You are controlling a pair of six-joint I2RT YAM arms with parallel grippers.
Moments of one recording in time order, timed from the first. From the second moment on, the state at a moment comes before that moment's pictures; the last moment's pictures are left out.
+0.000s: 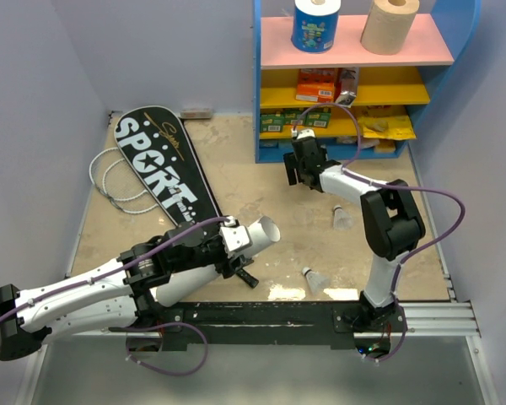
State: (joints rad) left arm -1.10 0.81 0.67 -0.23 0.04 0.13; right arm 0.43 1.88 1.27 -0.21 0.38 0.12
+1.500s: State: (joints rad) left arm -1.10 0.81 0.66 -0.22 0.07 0.13; right arm 0.41 2.08 1.20 0.42 0.42 -0.31
